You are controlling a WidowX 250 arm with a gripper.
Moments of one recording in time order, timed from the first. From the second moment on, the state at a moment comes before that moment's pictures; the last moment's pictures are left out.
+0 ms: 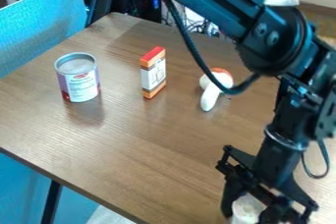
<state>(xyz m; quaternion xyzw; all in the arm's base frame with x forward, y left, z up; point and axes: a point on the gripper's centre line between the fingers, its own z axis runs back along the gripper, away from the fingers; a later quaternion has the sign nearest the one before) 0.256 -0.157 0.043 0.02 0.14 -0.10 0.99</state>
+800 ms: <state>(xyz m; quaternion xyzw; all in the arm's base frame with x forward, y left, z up) 0.373 -0.144 0.077 -0.02 0.06 -0.09 0.99</state>
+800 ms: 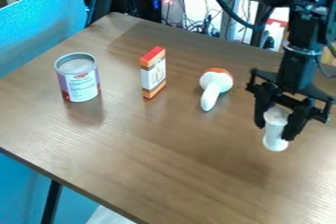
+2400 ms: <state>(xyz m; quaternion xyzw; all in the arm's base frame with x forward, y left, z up) 0.407 -0.118 0.054 0.00 0.06 -0.11 0.99</state>
